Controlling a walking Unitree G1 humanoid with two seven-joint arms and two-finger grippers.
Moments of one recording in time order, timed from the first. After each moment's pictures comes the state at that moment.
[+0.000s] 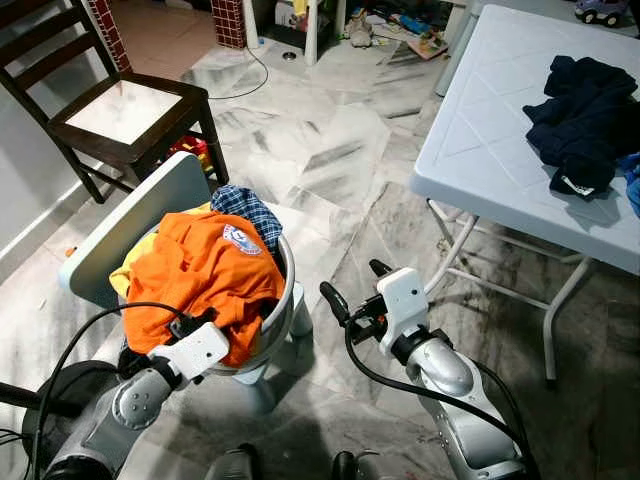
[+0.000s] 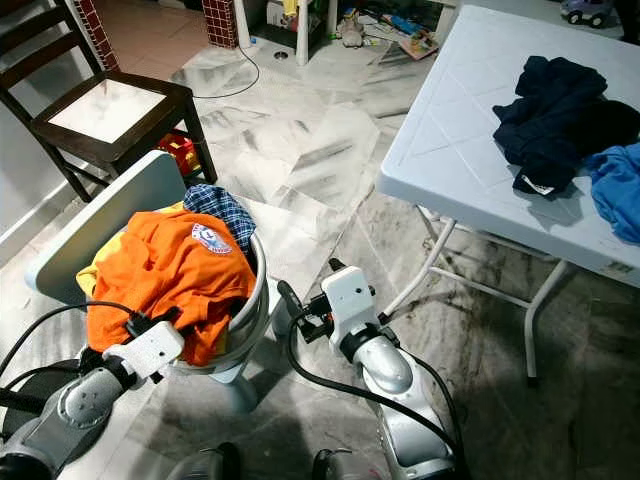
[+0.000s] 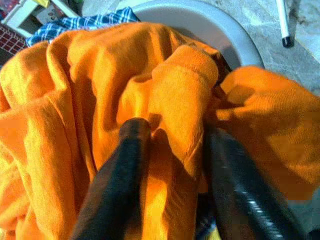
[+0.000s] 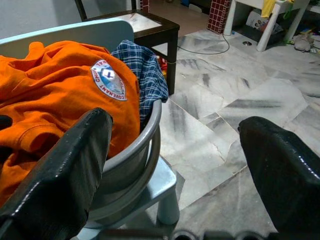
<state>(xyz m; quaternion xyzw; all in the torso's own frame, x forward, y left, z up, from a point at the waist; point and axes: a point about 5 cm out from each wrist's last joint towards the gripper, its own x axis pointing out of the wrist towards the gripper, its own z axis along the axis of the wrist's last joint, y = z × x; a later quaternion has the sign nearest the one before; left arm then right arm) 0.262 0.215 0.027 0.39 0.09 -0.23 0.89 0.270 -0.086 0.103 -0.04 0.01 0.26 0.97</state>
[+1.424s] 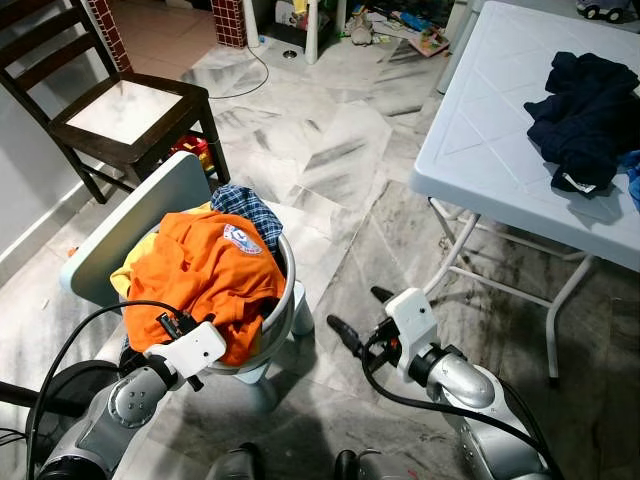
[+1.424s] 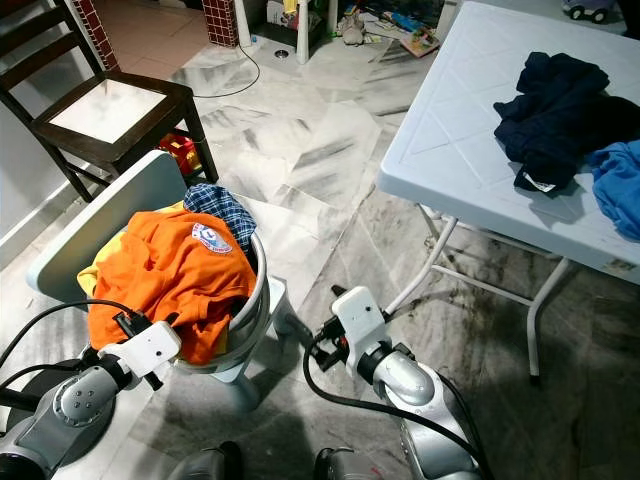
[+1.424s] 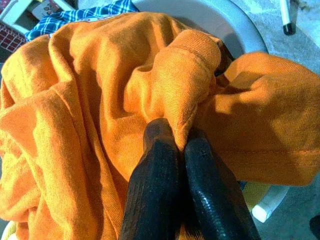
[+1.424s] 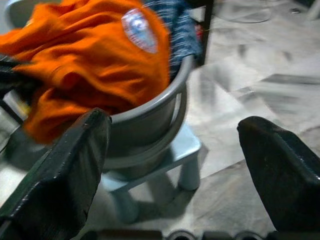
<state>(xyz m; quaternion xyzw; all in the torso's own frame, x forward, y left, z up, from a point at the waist) 0.263 0.218 0.031 0.40 0.10 -0.23 0.88 0.255 -0.109 0.081 -0.07 0.08 0.33 0.94</state>
